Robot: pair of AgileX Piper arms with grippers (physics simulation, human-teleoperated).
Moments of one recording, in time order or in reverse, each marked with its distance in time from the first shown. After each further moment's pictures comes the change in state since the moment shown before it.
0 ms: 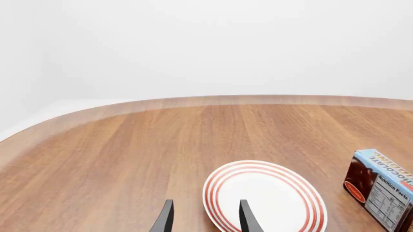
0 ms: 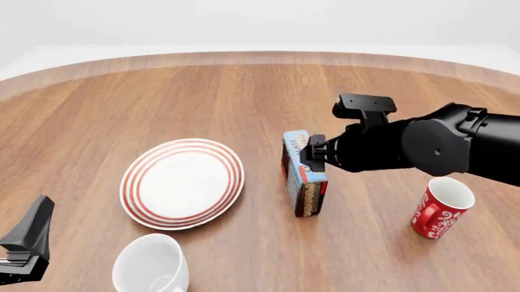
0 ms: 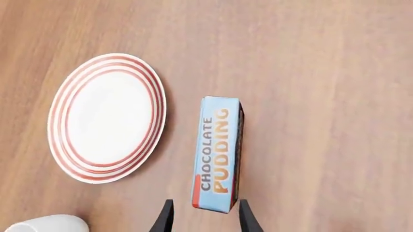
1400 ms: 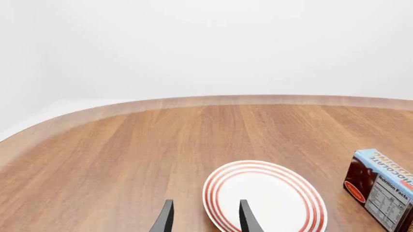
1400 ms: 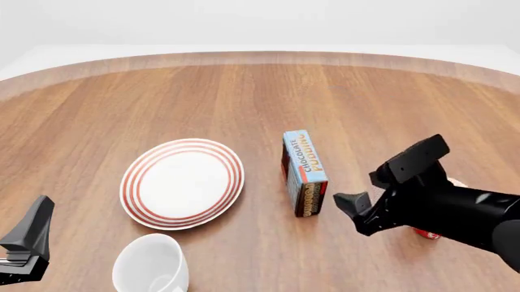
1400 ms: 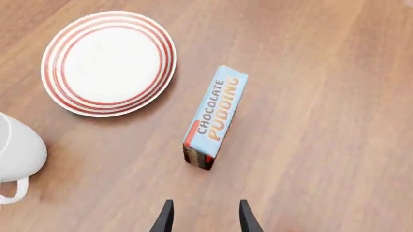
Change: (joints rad) left arm 0.000 0.000 0.000 0.000 0.000; right arm 0.001 -0.386 0.394 -0.169 -0.410
